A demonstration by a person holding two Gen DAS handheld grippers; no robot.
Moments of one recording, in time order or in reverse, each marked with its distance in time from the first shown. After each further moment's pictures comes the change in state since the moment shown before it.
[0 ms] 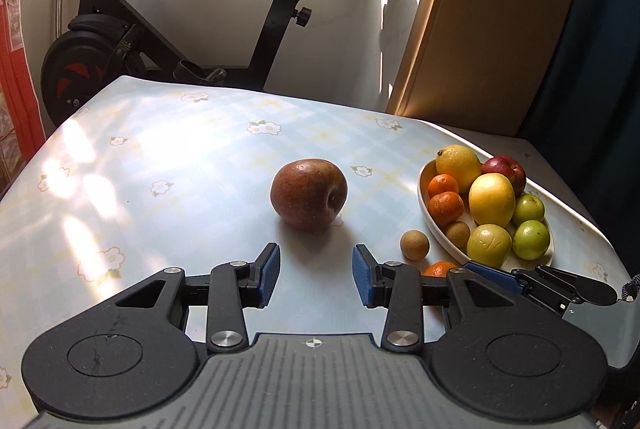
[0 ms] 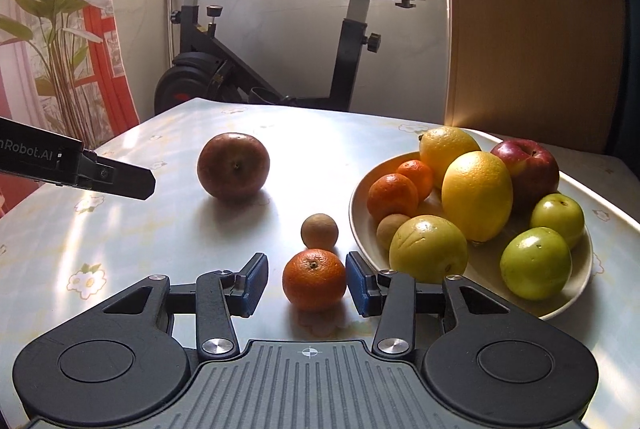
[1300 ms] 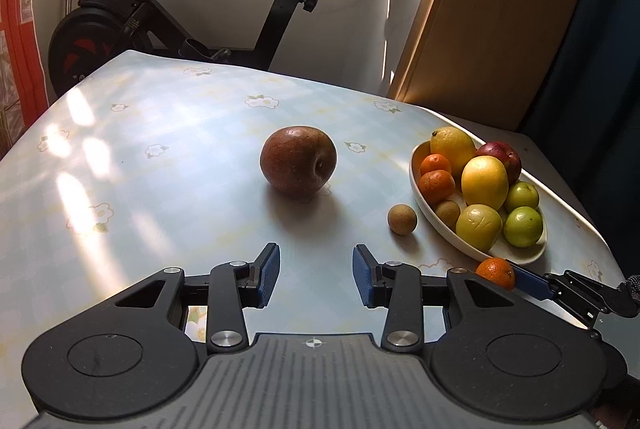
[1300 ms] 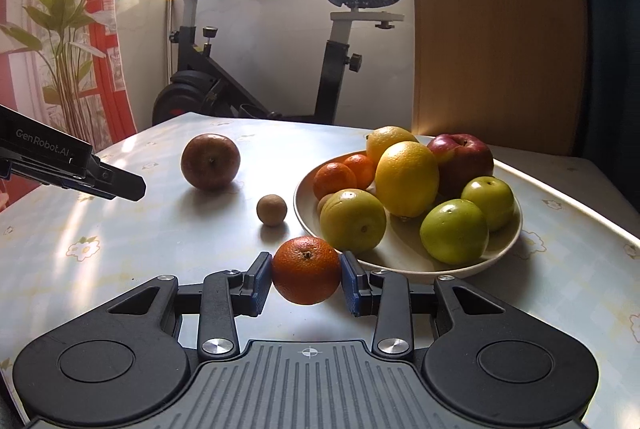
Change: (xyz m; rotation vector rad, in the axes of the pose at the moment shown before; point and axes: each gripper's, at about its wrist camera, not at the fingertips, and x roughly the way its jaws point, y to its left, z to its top) left arm -0.004 -0.013 -0.019 -0.045 0.026 0.004; right arm -0.049 -0.047 -0.034 0.000 -0.082 0.001
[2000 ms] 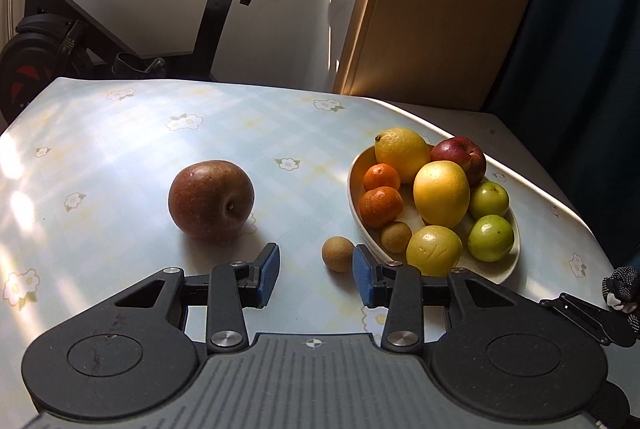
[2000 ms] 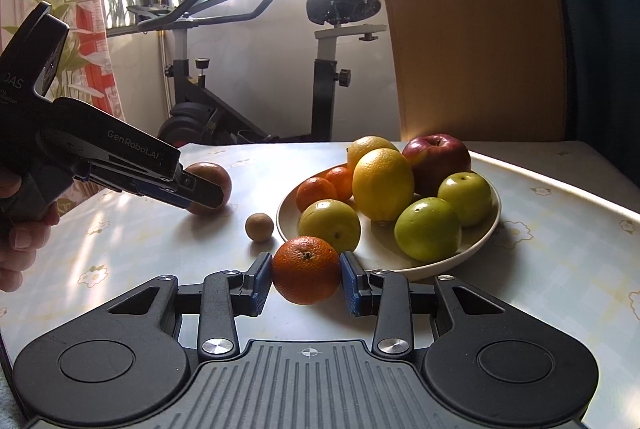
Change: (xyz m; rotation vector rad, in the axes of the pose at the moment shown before) left arm 0.045 -0.043 0.032 0.108 0.064 -0.092; right arm -0.014 -0.025 -0.006 0.115 -0.064 0.046
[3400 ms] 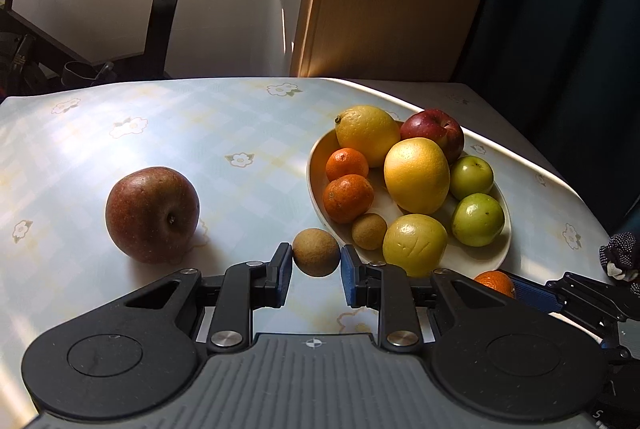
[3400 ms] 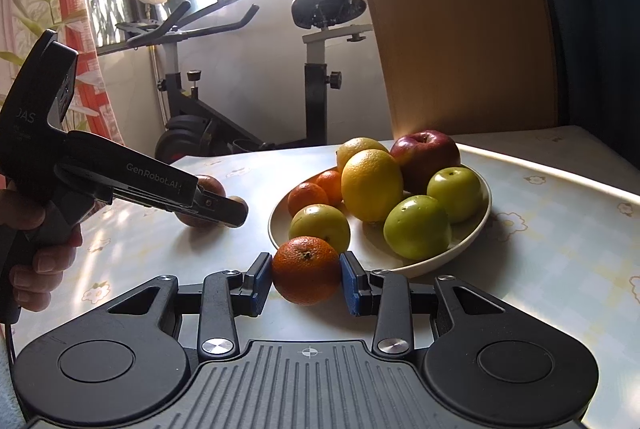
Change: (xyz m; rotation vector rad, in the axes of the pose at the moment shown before) left arm 0.021 -0.013 0.002 0.108 0.021 -0.080; right arm 0.000 -0.009 -0.001 0.060 -0.018 -0.006
